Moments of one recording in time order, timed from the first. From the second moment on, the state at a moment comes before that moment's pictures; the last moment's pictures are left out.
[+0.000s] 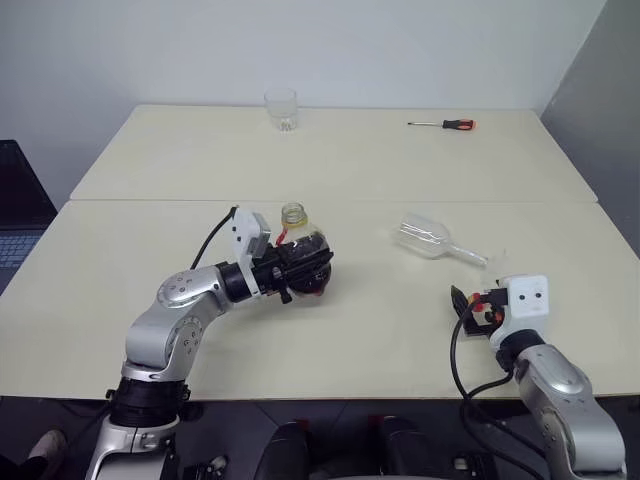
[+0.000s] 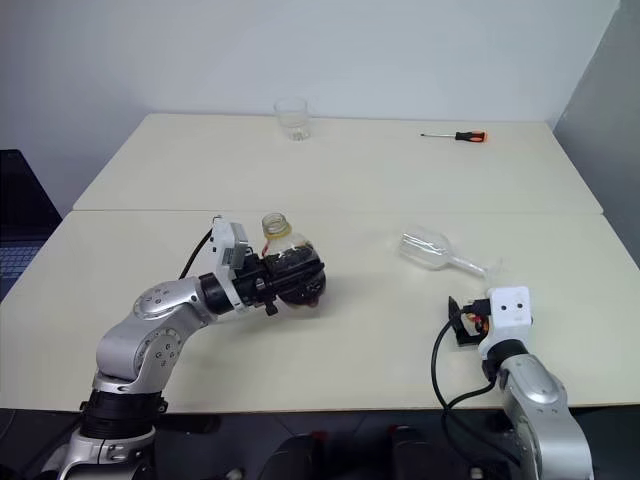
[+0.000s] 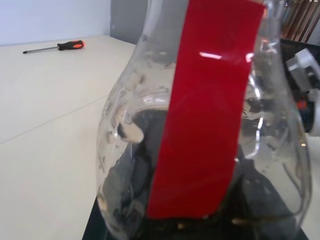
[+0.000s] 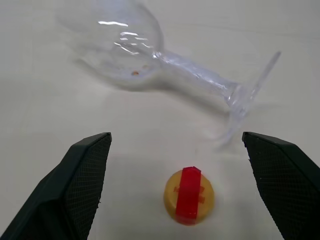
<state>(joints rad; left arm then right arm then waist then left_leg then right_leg) -0.33 0.48 0.03 -0.20 -0.54 0.50 -0.88 0.17 -0.28 -0.14 -0.63 0.19 0.63 0.18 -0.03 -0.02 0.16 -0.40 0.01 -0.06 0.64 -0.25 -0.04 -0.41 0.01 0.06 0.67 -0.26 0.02</state>
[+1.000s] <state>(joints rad) -0.45 0.46 0.26 0.28 -0.31 0.18 -0.47 -0.26 -0.27 0.10 -0.52 0.42 0.51 0.55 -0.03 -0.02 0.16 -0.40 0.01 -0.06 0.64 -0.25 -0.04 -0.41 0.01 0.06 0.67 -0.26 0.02</state>
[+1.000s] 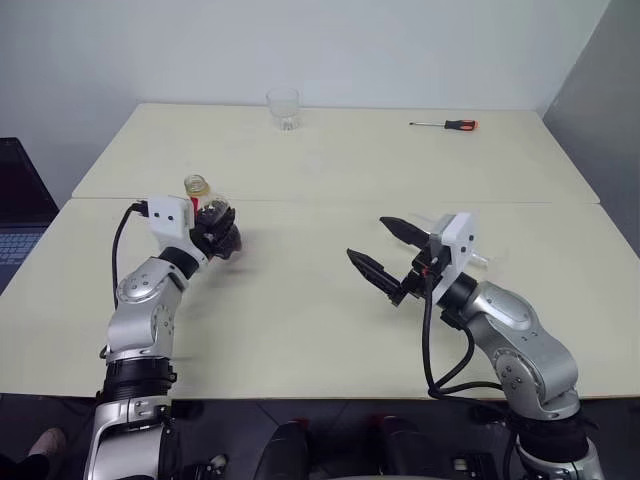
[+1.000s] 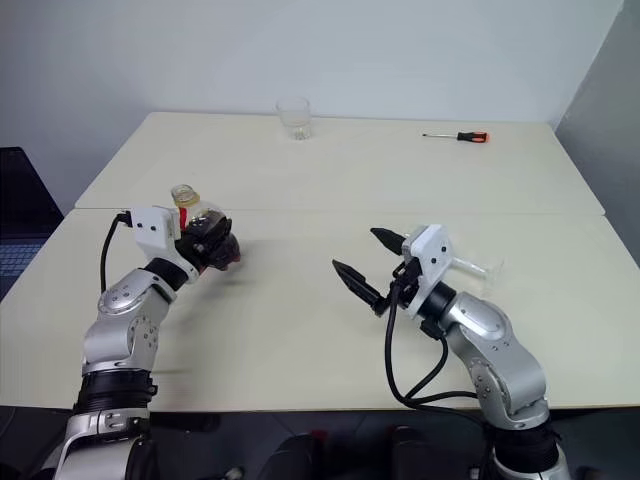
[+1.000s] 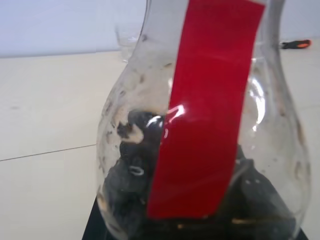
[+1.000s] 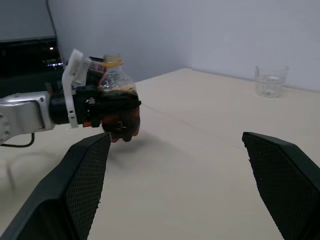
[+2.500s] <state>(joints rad) -0.70 0.41 0.26 0.79 -0.23 -0.07 -0.45 -0.45 -0.17 0.24 -0.17 0.29 0.34 0.59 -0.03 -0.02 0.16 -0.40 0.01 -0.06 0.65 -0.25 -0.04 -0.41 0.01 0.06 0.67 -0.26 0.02</state>
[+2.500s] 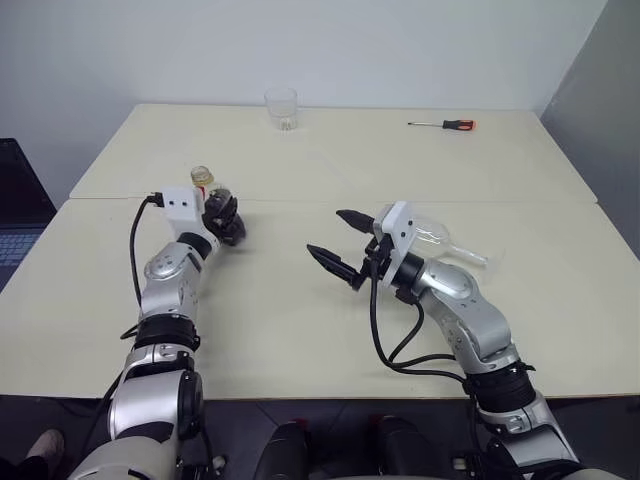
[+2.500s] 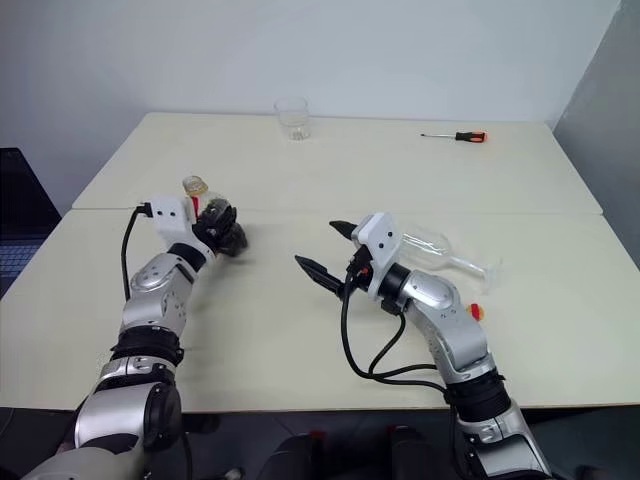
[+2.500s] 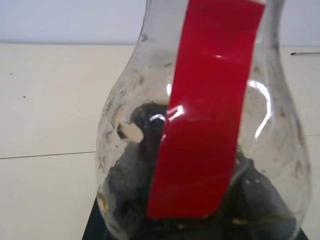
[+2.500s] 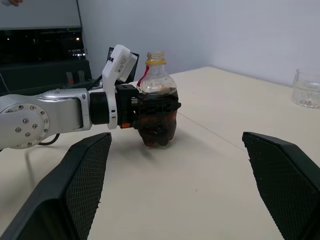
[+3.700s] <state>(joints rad) -0.43 0.34 0.28 0.33 -0.29 0.09 -0.33 -0.40 -0.20 0.22 -0.23 0.29 0.34 0.59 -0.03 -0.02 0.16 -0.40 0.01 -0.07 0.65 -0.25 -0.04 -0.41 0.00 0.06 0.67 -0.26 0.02</state>
